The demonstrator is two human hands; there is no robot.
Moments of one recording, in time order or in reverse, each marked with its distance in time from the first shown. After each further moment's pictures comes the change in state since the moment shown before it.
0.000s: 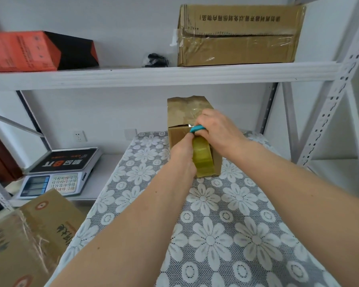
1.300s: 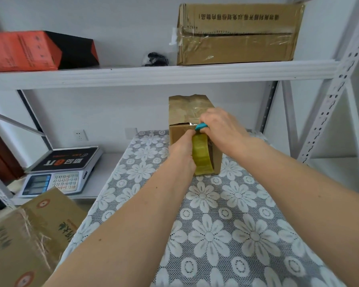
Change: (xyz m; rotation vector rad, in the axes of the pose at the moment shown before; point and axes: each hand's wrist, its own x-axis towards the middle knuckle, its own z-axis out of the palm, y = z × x) left_hand -0.023 0.007 0.002 0.048 0.061 0.032; right_hand -0.006 -0.005 -0.013 -0.091 -0.020 0.056
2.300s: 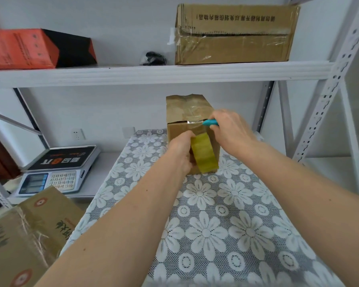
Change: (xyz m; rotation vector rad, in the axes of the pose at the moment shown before) left_hand -0.020 0.003 -0.010 0.071 -0.199 0.008; right_hand -0.014 0.013 -0.001 0.049 0.053 0.210
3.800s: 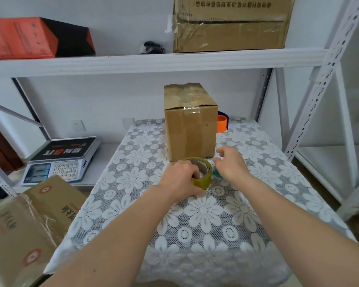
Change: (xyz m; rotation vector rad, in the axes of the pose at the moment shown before) left_hand -0.021 -0.083 -0.054 1.620 -0.148 0.762; right_hand -0.088 0.016 0.065 0.327 -0.238 0.573
